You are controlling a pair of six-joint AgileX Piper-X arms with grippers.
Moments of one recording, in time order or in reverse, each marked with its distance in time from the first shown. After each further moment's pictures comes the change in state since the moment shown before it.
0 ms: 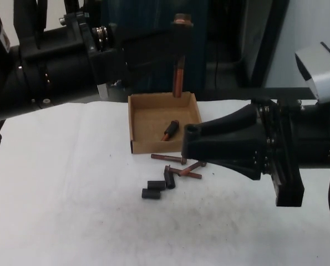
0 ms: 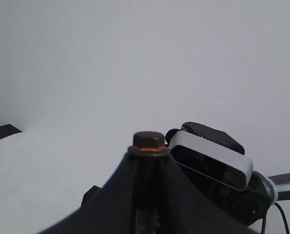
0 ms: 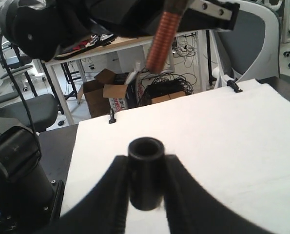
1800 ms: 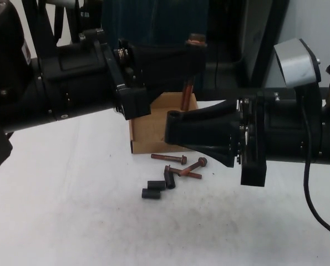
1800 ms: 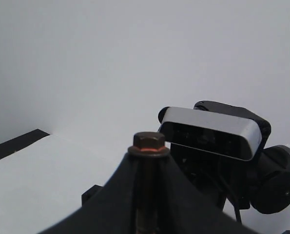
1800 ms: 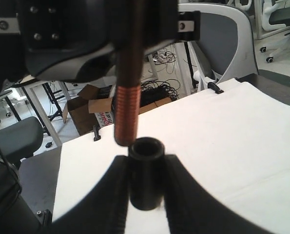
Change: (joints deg) left arm -3.0 0.0 0.0 5.1 -3.7 14.4; right arm 2.6 4.2 -1.1 -5.7 8.0 8.5
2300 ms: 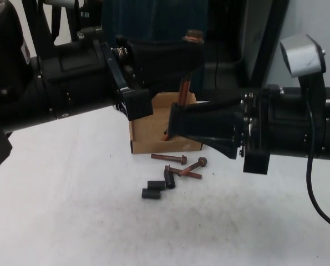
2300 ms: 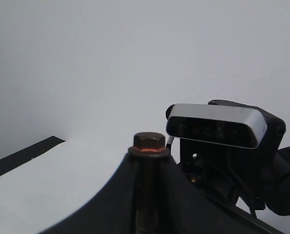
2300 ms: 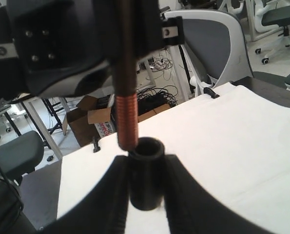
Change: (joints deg) left arm 0.0 0.0 0.0 -0.1 -2.6 2.9; right arm -0.8 0.0 0.0 -3.3 0.5 4.7
